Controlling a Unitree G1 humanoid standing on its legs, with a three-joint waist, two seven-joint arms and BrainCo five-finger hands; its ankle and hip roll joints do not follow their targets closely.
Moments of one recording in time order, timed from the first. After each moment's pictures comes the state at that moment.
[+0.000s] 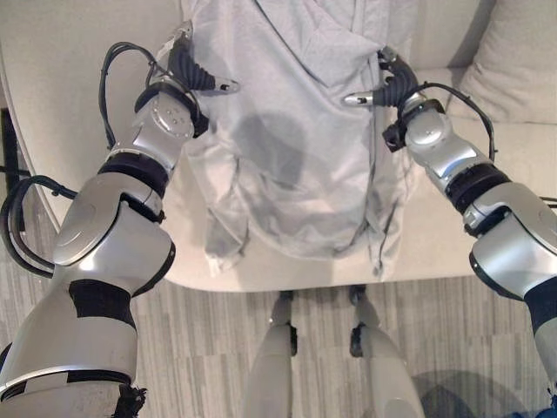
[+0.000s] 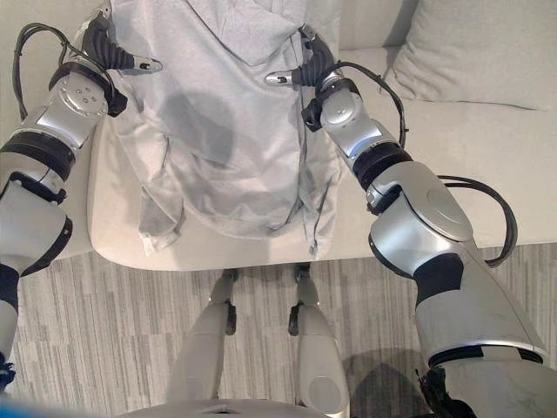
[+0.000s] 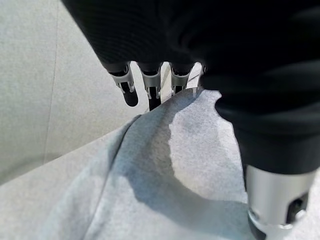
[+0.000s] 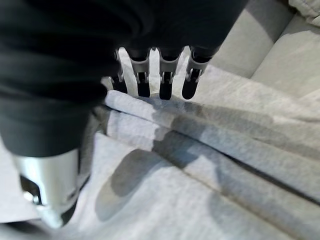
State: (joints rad) left arm -1.47 0.63 -0.90 1.30 -0.23 -0.19 0.26; right arm -1.46 -0.44 0.95 1.17 0.57 -0.14 -0.22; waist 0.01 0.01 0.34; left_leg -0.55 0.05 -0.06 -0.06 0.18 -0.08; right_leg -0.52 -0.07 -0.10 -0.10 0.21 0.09
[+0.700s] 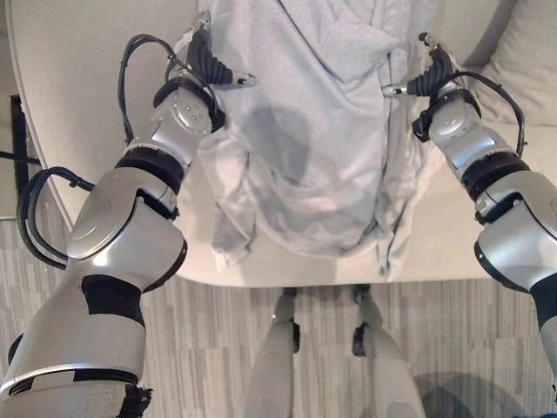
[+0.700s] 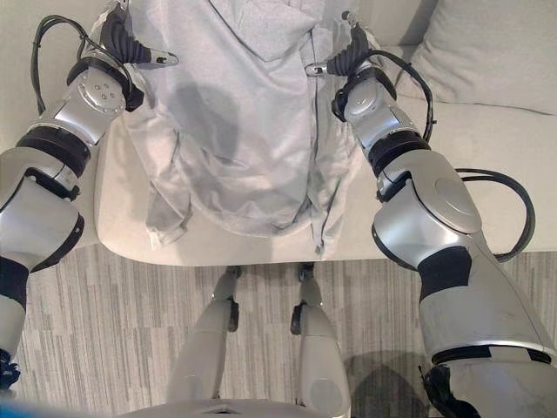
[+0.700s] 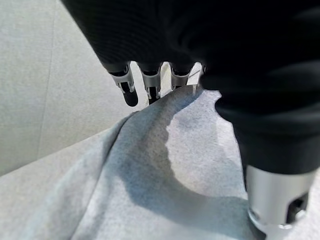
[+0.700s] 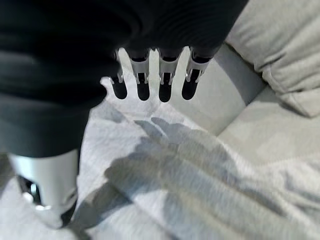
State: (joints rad) left arm -1.50 0.59 -0.93 1.29 -0.23 -0.19 0.30; right arm -1.51 -0.46 0.95 1.31 0.44 -0.07 -0.28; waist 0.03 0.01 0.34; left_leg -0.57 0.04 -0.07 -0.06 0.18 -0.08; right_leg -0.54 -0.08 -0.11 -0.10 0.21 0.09
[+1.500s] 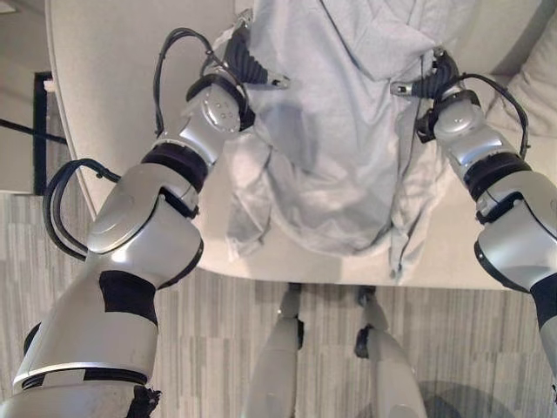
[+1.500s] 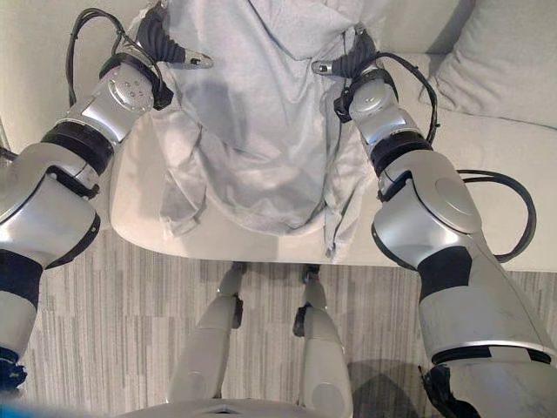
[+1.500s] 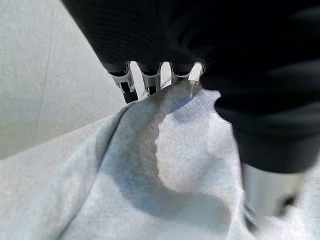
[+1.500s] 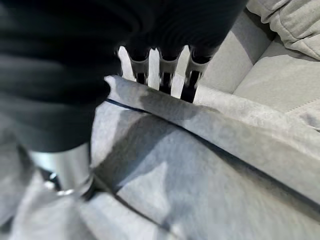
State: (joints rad) left arm -1.53 0.51 -0.95 1.25 -0.23 -0.19 0.28; right arm -1.52 -0.47 0.95 1.35 0.57 -0.07 -0.23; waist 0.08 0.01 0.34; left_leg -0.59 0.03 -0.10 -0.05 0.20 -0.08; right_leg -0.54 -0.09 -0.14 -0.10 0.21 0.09
